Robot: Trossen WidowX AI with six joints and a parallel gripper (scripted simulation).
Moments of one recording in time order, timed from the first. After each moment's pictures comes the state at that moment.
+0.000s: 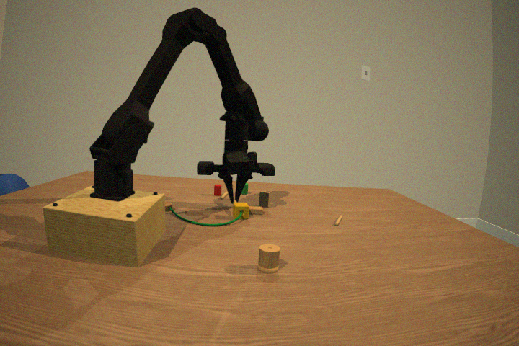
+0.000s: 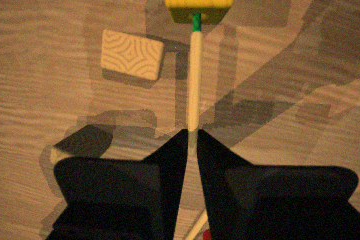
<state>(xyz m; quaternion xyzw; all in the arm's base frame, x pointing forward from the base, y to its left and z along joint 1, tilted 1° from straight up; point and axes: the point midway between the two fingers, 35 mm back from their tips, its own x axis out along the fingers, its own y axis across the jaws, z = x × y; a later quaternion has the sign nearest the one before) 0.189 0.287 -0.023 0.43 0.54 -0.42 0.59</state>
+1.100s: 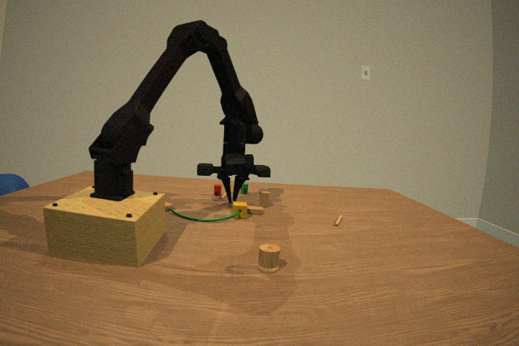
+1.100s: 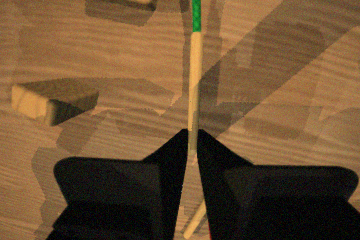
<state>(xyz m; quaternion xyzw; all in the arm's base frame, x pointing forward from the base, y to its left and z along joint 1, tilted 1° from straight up) 0.179 0.326 -0.032 0.43 0.54 -0.43 0.59</state>
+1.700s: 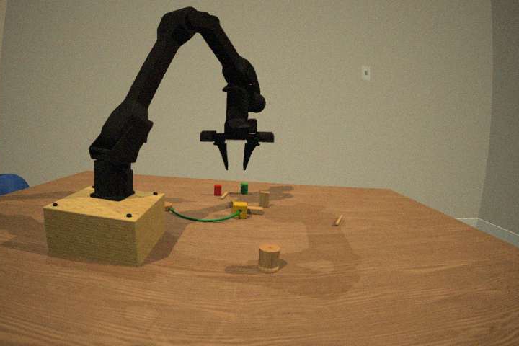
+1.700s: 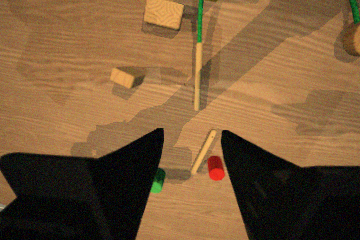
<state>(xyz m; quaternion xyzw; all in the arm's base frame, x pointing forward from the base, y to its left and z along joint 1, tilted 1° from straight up) 0.180 0.330 0.053 0.44 0.54 -0.42 0.59</state>
